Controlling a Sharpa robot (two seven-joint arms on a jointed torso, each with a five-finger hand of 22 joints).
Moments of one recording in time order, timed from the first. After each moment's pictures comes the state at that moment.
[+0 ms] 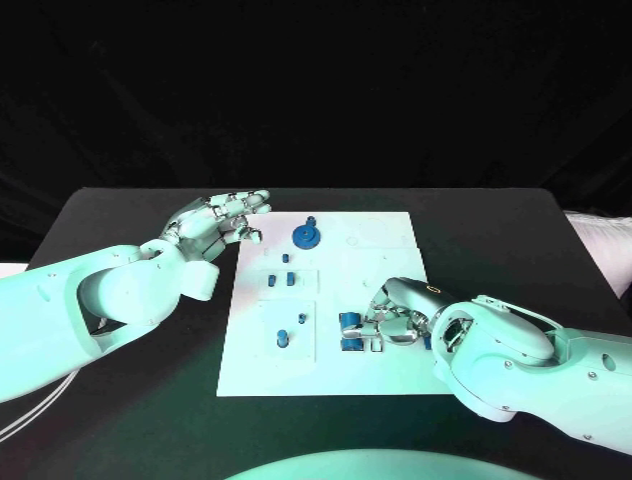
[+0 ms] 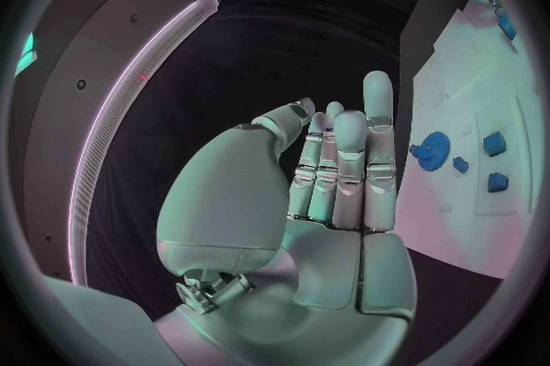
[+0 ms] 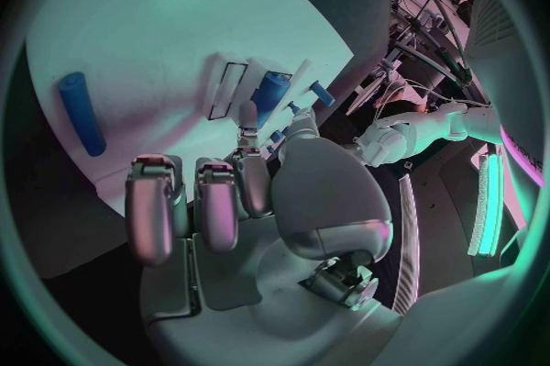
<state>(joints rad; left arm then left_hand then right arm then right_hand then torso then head) 1.18 -0.89 -0.05 1.59 0.18 -0.14 0.35 1.32 -0.11 0.44 -0.01 0.17 1.05 0.17 0.13 0.07 1.09 0.09 0.31 0.12 1.20 0.01 1.13 0.62 0.17 1.22 0.11 0.60 0.69 0.94 -0.99 -0.01 1.96 -1.50 -0.37 -0.61 1.16 0.02 -0.26 0.25 0.09 1.19 0.03 0.25 0.37 1.46 -0.03 1.33 1.31 1.47 -0.11 1.55 1.31 0.04 1.47 0.01 1.48 1.31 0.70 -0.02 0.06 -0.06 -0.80</state>
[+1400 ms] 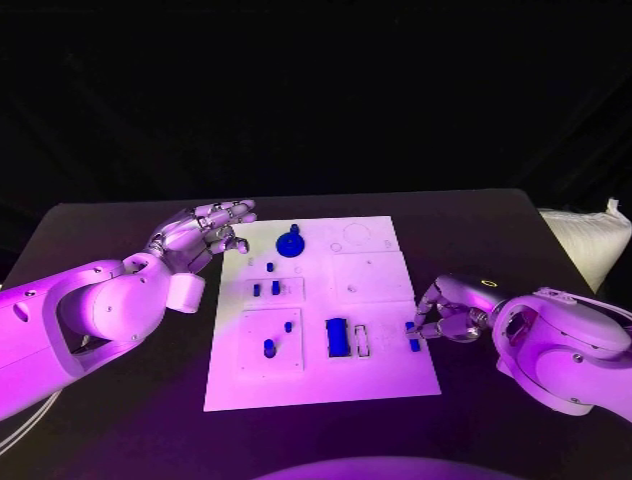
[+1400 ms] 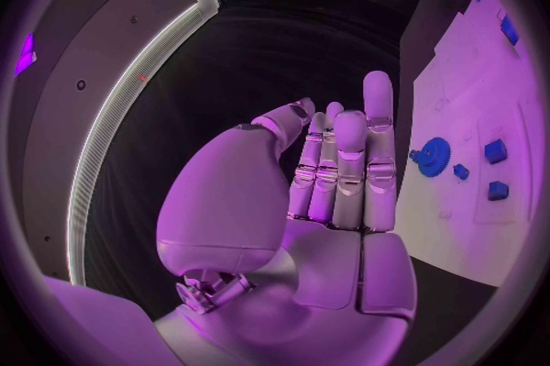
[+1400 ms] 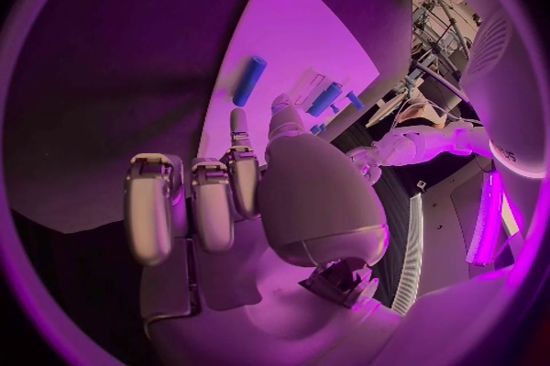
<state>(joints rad) 1.18 -0.89 -0.05 1.58 0.18 -0.13 0.35 1.32 -0.11 0.44 -0.01 0.17 1.05 0.17 0.13 0.07 1.09 0.10 0.31 0.12 1.19 0.02 1.13 0.62 0.17 1.22 0.11 0.60 0.69 0.96 -1.26 -0.02 2.00 -1.54 -0.30 -0.50 1.31 0.06 -0.21 0.19 0.25 1.11 0.08 0.15 0.33 1.46 0.00 1.31 1.47 1.47 -0.07 1.55 1.31 0.04 1.47 0.03 1.48 1.31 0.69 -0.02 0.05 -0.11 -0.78</state>
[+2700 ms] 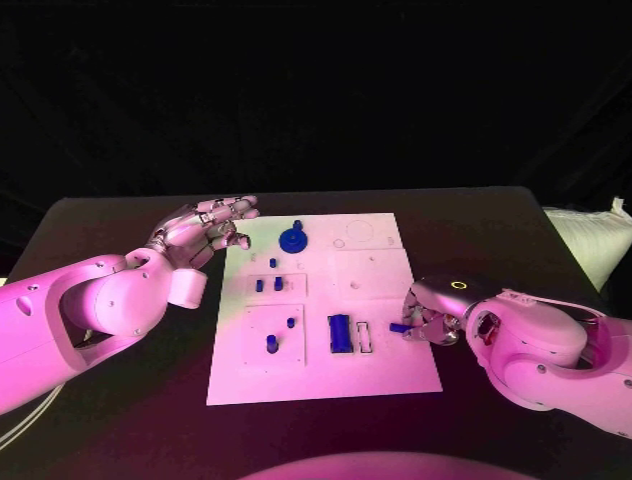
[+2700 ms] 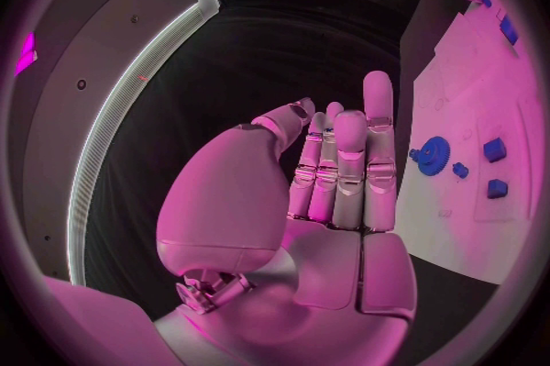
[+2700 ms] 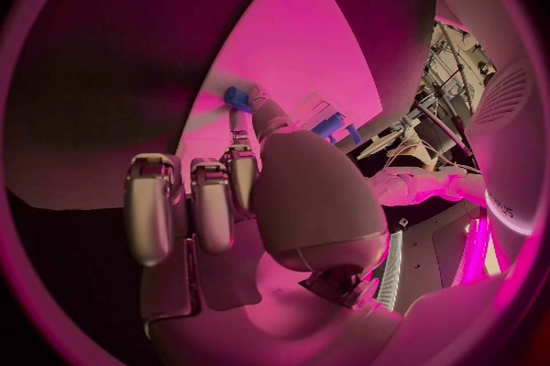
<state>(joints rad) 1.18 -0.89 -0.05 1.59 0.18 -0.13 0.35 1.32 -0.11 0.44 -0.01 0.17 1.05 0.17 0.13 0.07 1.09 0.10 0.31 0.12 1.19 0.02 1.13 0.62 0.17 1.22 0.11 0.60 0.69 0.93 -1.14 0.00 1.95 -1.75 -0.19 -0.55 1.40 0.01 0.07 0.04 0.13 1.14 0.07 0.09 0.30 1.45 0.00 1.30 1.48 1.47 -0.08 1.56 1.31 0.04 1.47 0.03 1.48 1.31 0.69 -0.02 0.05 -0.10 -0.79</state>
